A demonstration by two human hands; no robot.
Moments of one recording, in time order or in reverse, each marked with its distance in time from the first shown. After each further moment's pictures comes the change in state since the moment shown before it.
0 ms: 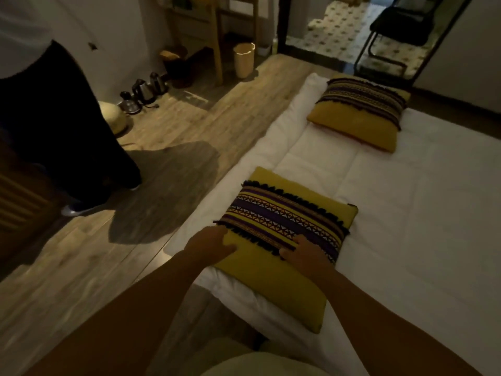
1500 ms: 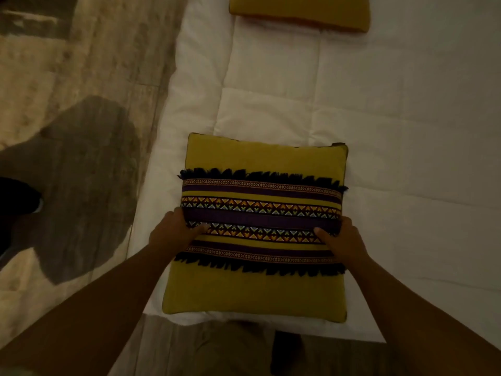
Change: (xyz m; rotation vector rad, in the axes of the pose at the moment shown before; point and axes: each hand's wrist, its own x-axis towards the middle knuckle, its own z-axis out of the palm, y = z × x) left_hand 0.298 -0.047 0.051 -0.057 -0.311 -0.011; right_hand 0.131 0.137 0.009 0.426 0.299 0.581
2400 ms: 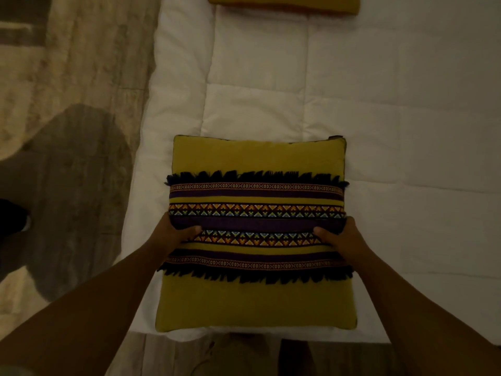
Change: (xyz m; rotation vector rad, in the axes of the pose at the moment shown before) left_hand 0.031 -0.001 0.009 -0.715 -0.137 -0.024; right_hand 0.027 0.015 0.006 0.330 -0.058 0.085
